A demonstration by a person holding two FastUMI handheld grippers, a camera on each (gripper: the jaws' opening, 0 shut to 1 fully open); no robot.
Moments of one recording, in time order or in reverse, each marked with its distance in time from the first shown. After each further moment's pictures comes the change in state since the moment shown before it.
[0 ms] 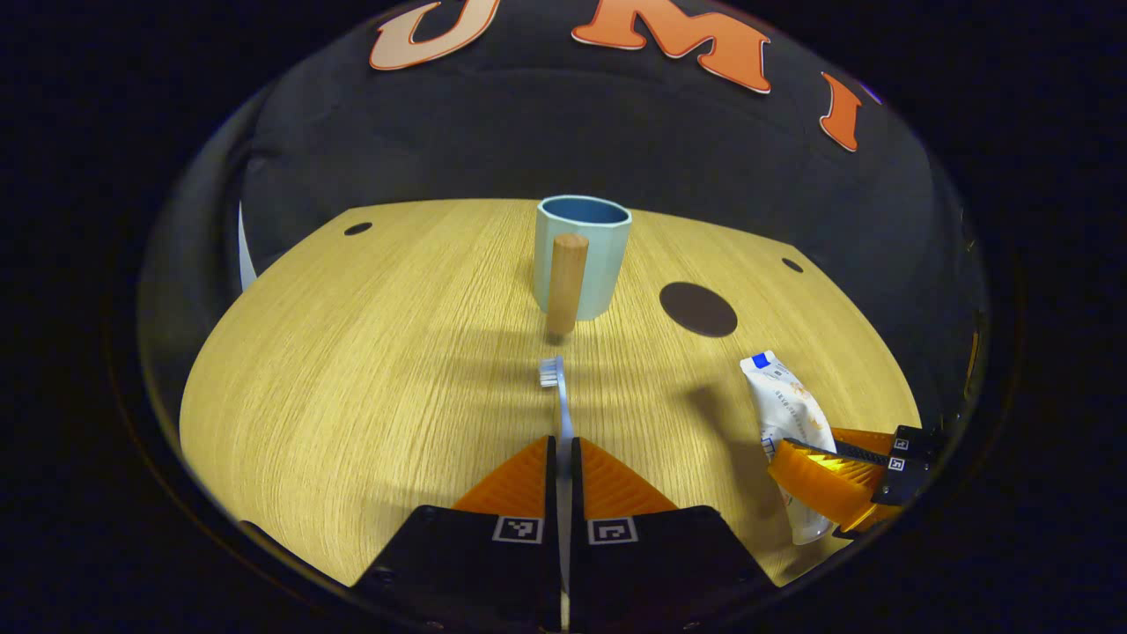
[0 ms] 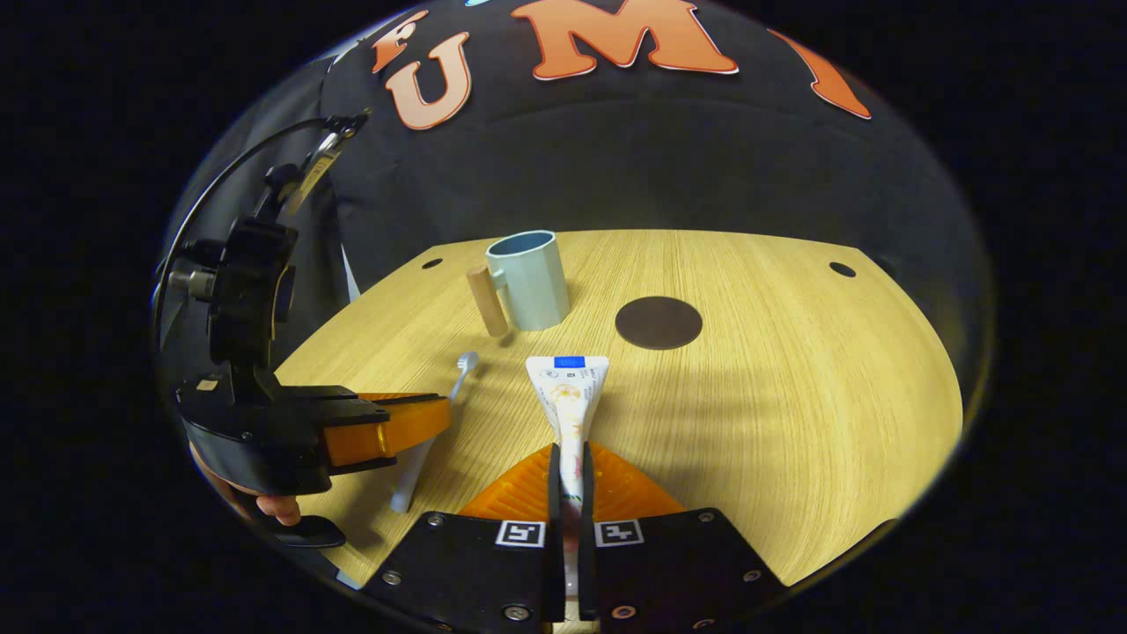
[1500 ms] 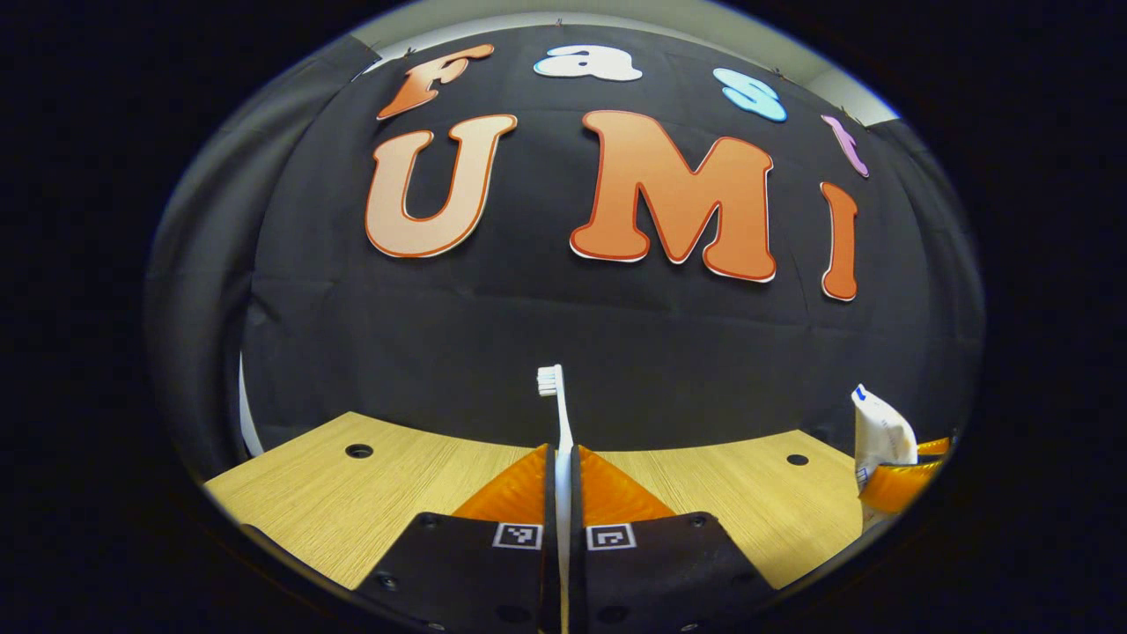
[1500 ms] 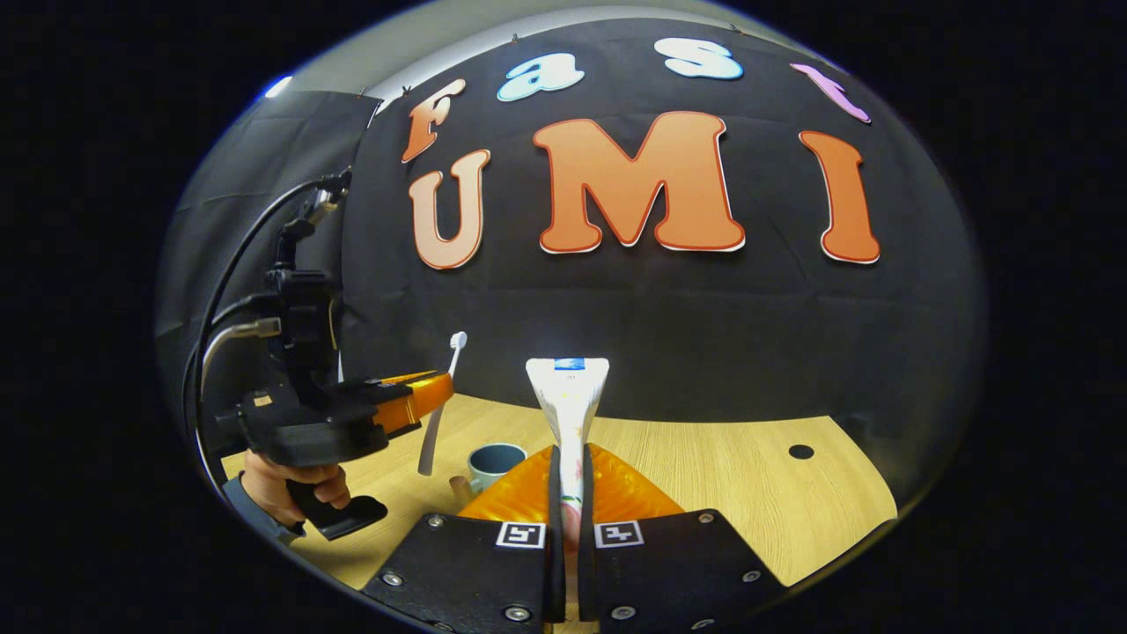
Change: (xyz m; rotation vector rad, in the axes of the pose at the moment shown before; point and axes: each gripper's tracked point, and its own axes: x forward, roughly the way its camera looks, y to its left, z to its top) left arm 0.047 0.036 0.150 0.033 -0.666 0.034; right arm -0.033 -0.023 0.198 -0.115 -0.505 -0.026
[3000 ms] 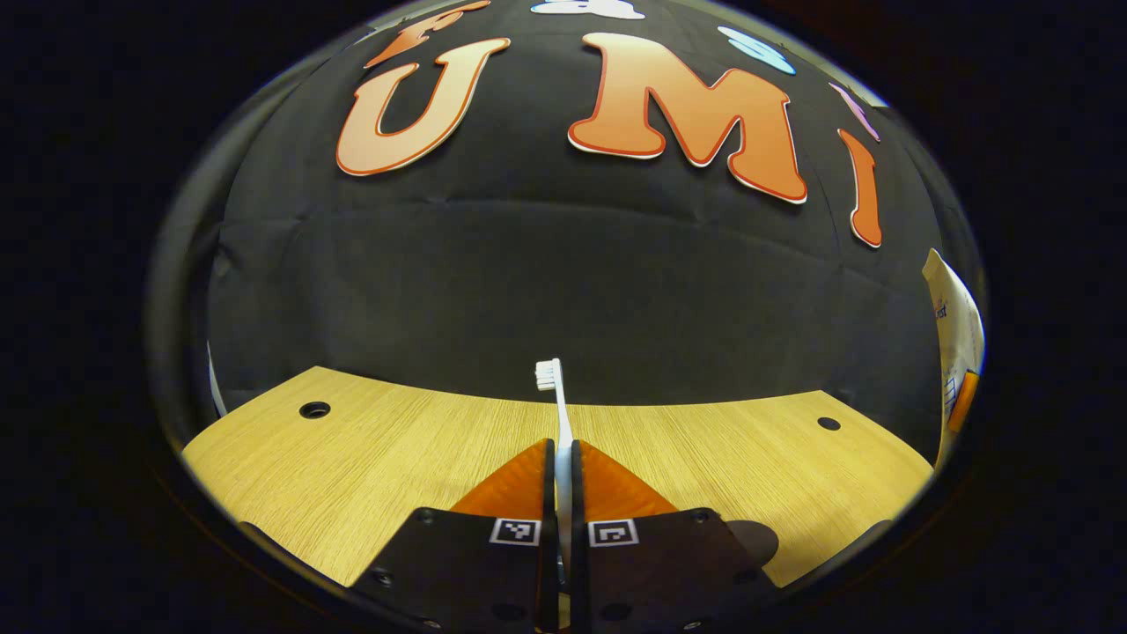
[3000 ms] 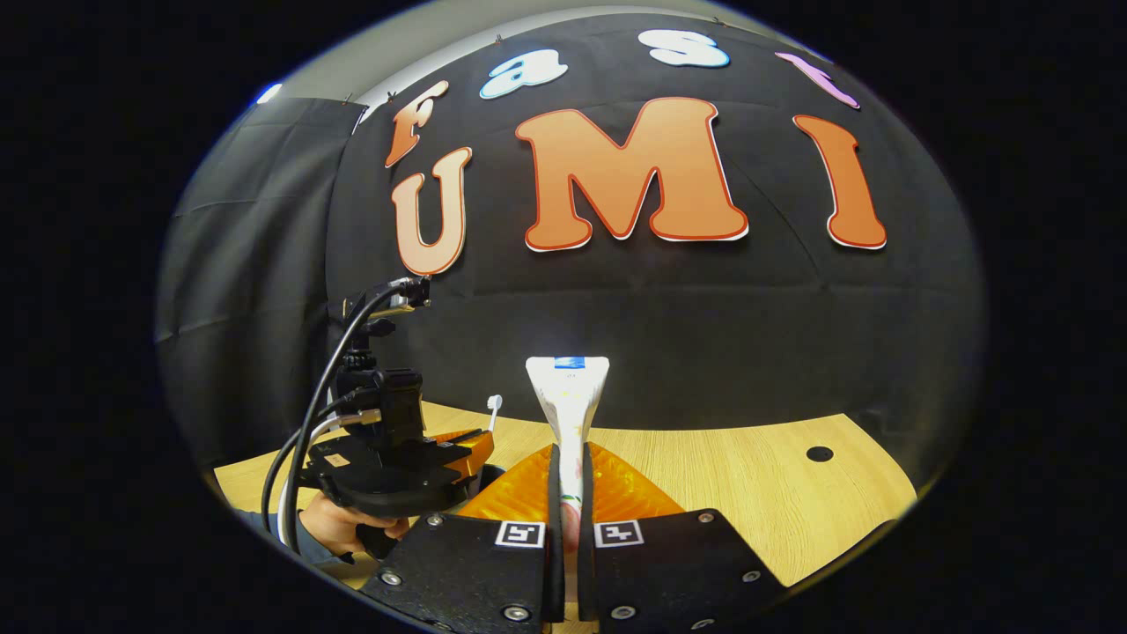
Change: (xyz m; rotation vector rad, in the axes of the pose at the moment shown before) left arm 0.078 -0.006 -0.096 -0.016 0.168 -0.023; right arm 0.044 -0.005 -0.013 0.038 -0.019 -0.005
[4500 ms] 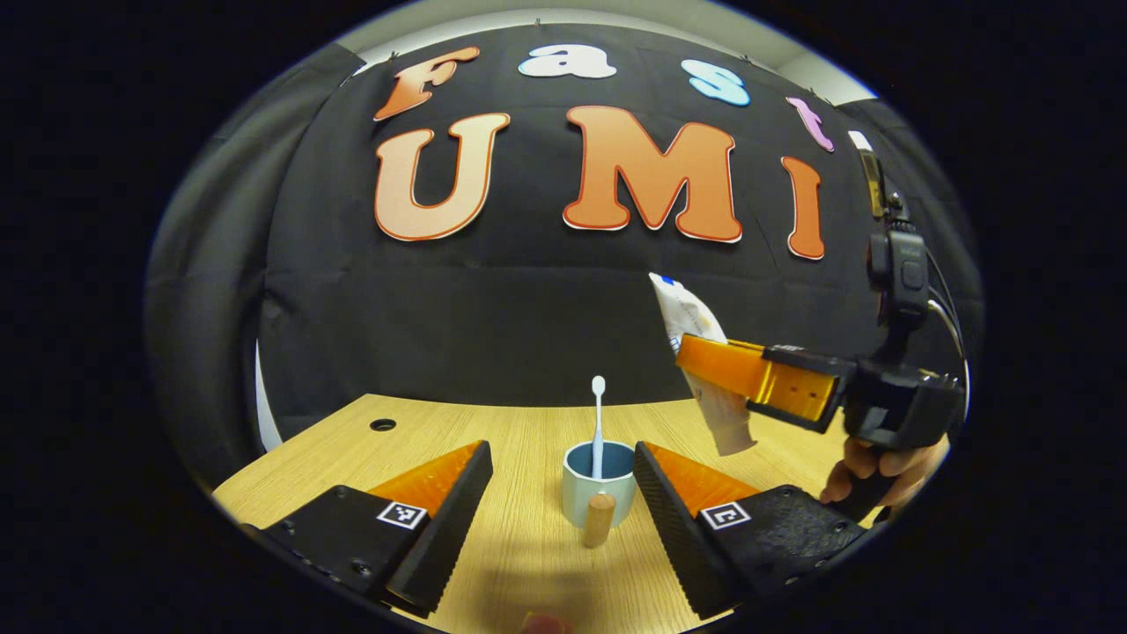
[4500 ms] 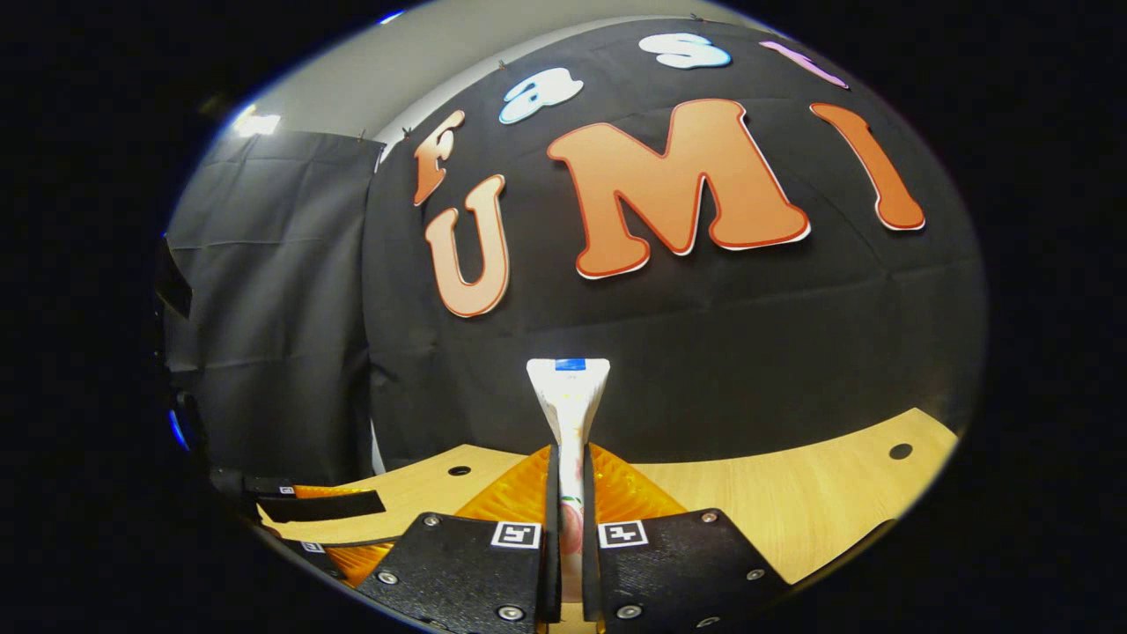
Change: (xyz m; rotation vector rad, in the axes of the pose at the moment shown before) left arm -0.187 0.020 0.017 0.080 -0.114 -0.013; right arm 0.059 0.067 0.011 0.080 -0.159 0.179
